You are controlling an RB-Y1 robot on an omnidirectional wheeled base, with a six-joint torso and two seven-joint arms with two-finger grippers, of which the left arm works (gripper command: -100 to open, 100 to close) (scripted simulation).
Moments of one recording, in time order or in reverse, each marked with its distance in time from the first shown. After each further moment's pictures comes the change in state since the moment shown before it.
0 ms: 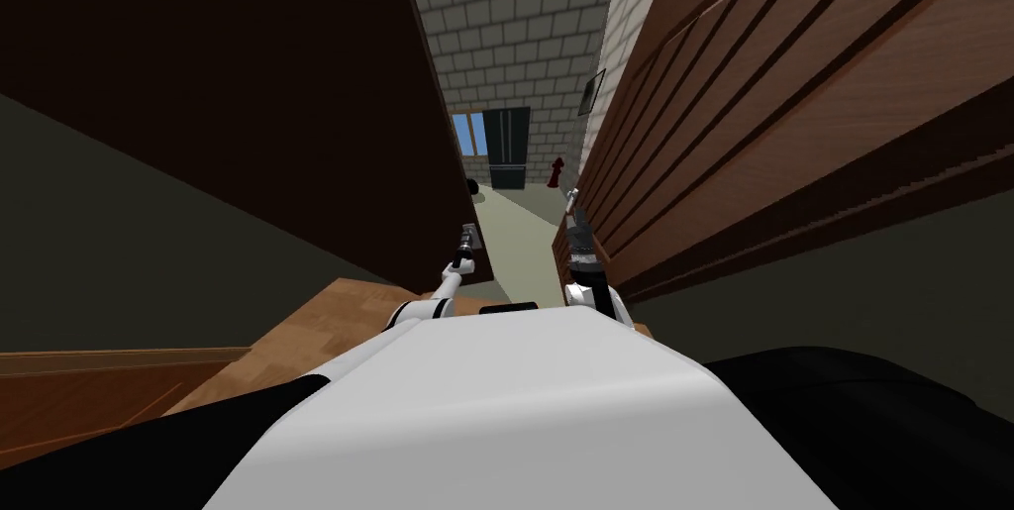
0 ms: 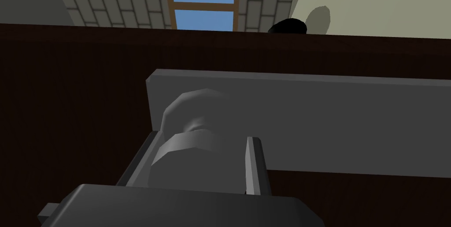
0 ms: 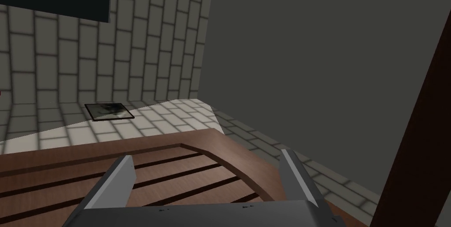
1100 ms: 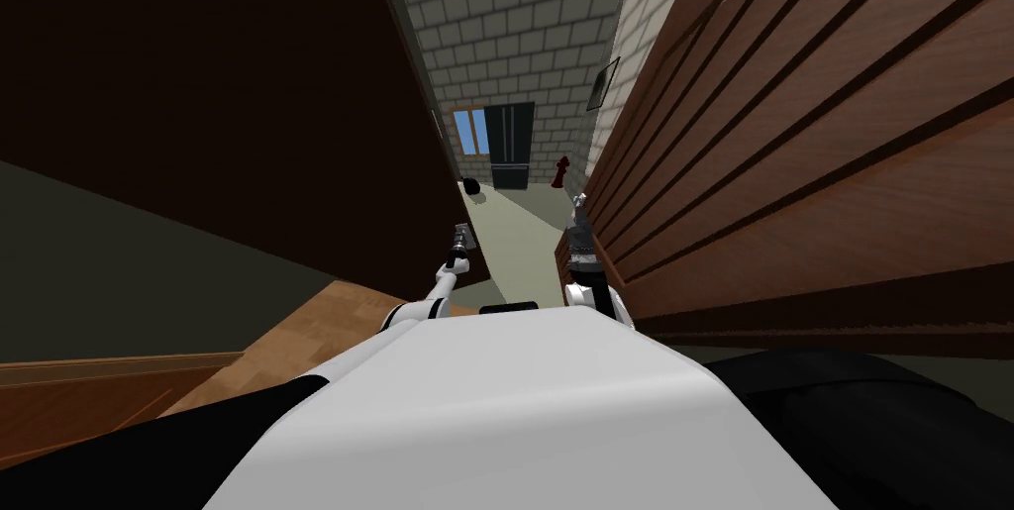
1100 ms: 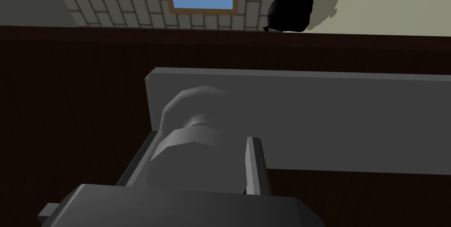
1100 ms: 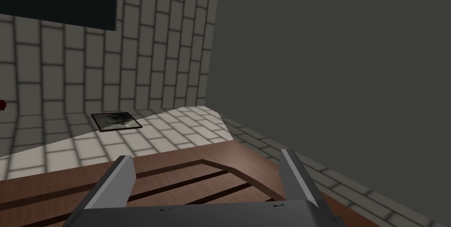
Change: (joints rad) arm 0.008 0.034 0.059 -0.018 0.024 0.012 -0.018
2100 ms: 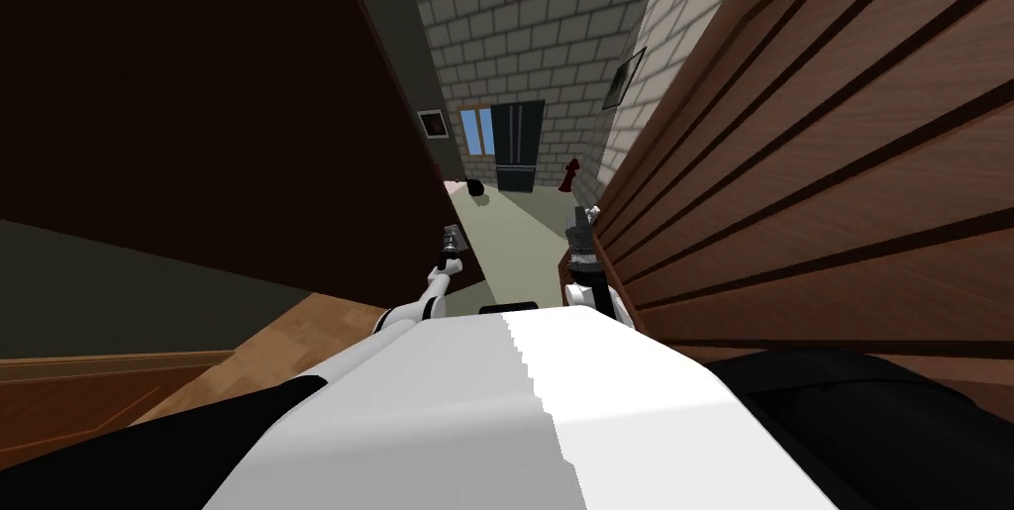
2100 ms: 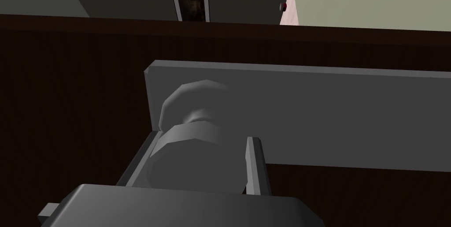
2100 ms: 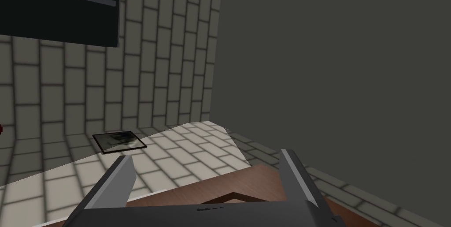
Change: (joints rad) arm 0.006 0.041 0.105 0.014 0.040 -0.008 -0.037
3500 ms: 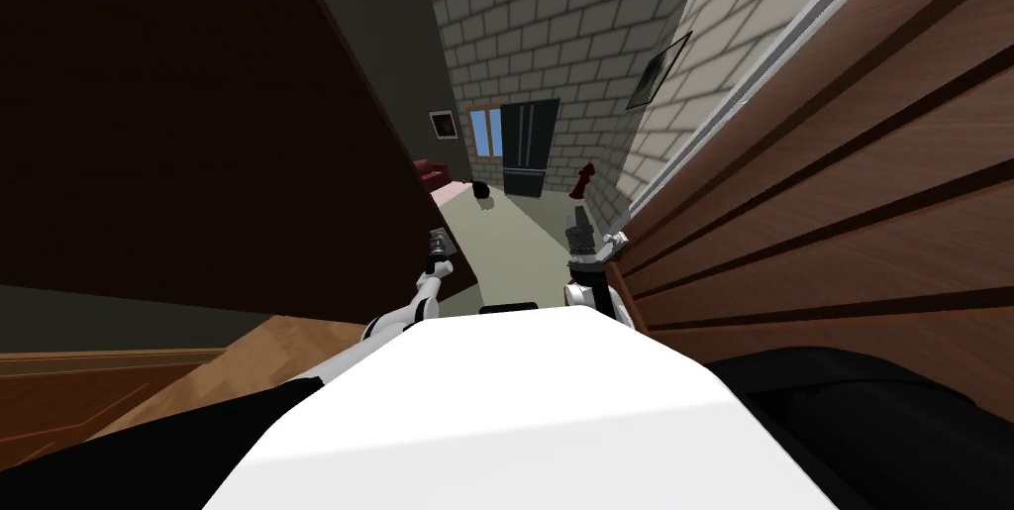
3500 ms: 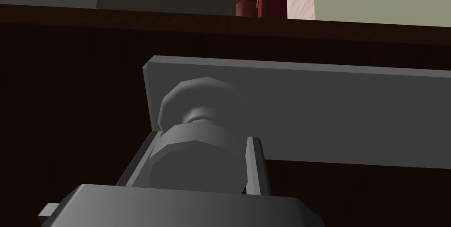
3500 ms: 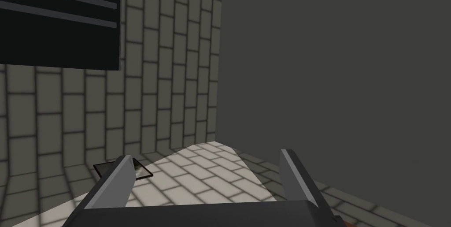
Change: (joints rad) arm 0.030 0.049 0.115 -0.012 0.044 0.015 -0.038
